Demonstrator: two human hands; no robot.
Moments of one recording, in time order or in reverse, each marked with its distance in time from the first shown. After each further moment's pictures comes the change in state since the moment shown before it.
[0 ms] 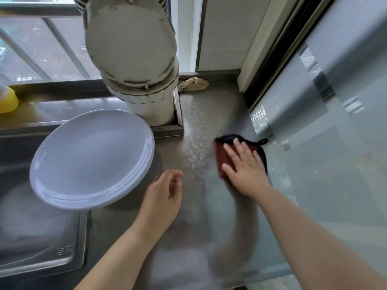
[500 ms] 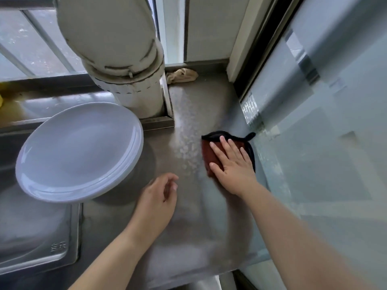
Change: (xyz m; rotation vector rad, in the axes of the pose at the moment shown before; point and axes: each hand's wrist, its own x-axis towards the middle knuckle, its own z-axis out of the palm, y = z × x) left_hand -0.022 -0.008 0.007 0.046 -0.047 0.006; right_hand -0.025 -0.013 0.011 0.067 0.031 -0.049
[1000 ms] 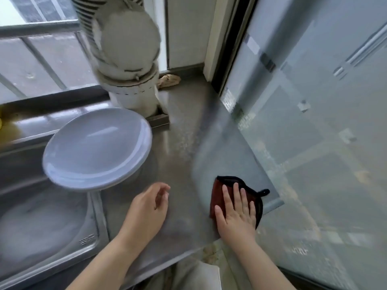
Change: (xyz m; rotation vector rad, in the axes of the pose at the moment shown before) left_hand -0.051 -0.037 -0.058 0.005 -0.144 0.146; right_hand -0.174 -0.088 0.068 0.132 0.031 0.533
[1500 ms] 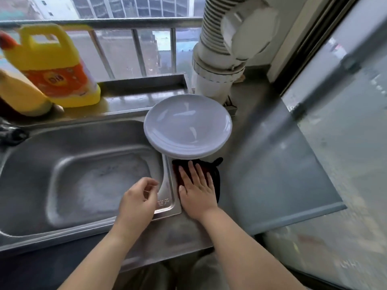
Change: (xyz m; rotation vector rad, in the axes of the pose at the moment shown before) left_hand -0.069 -0.109 -0.122 -0.026 0.223 -0.302; right_hand -0.032 -0.226 0.055 -0.007 -0.162 -0.514
